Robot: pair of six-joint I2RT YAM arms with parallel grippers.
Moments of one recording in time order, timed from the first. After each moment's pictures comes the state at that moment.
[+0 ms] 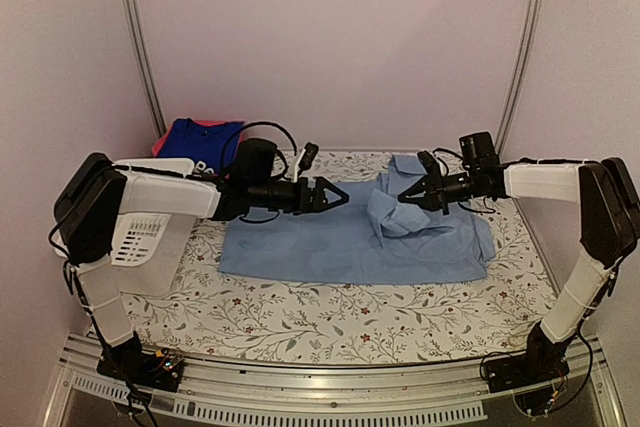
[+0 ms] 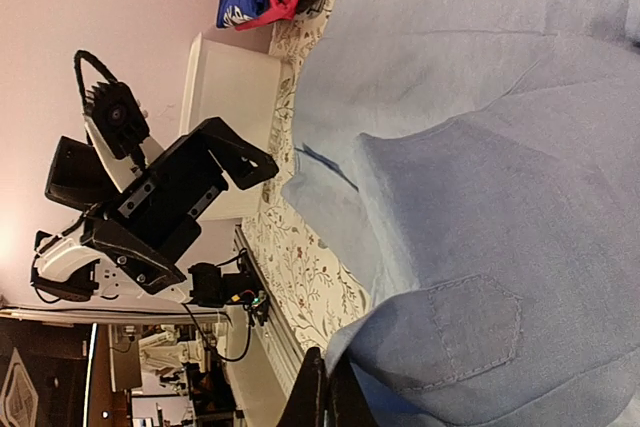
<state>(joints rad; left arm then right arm) -0.68 1.86 1.19 0.20 0.55 -0.54 0.29 1.71 1.12 -0.19 -0.96 0.57</state>
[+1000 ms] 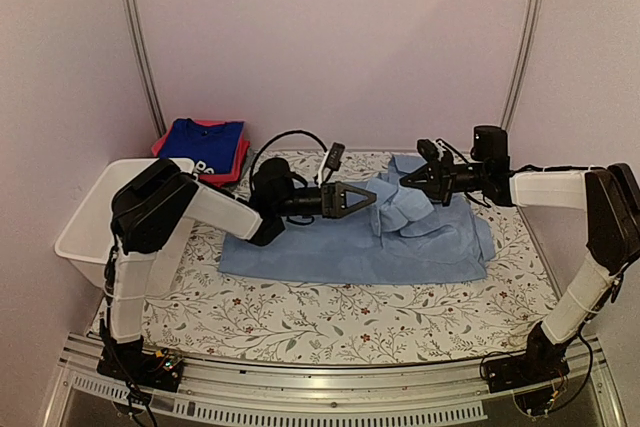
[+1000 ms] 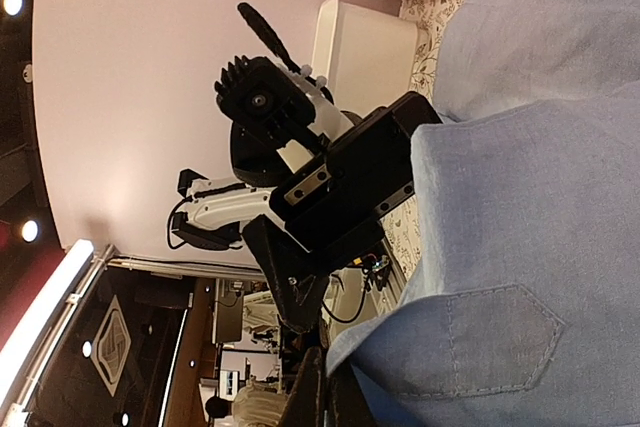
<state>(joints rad) -0.76 2.19 1.25 1.09 0.80 -0.85 0.28 1.66 0.99 0.32 -1.27 1.06</state>
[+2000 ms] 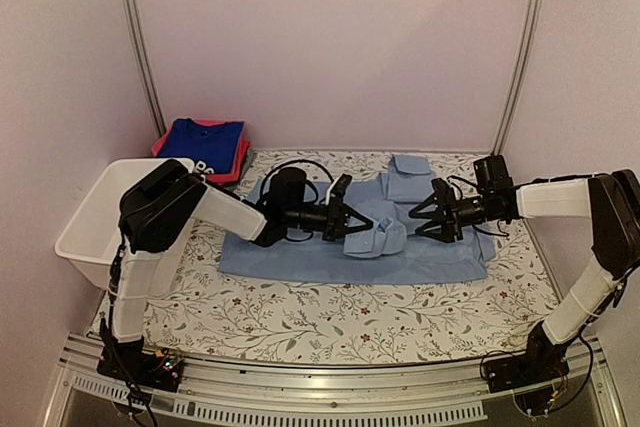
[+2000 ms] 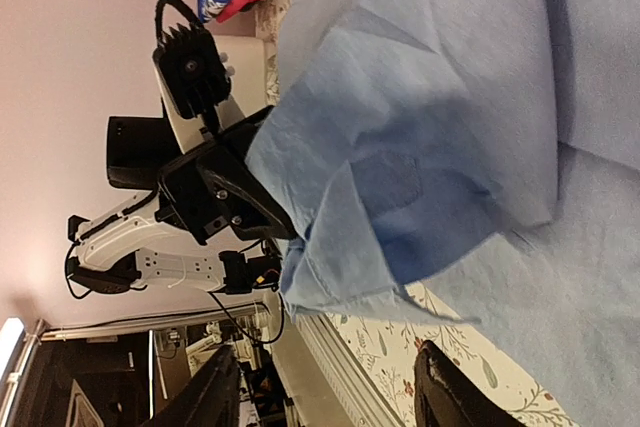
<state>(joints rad) -0.76 2.25 1.31 0.74 0.83 -1.00 0.24 1.62 0.89 -0.10 -1.05 0.73</state>
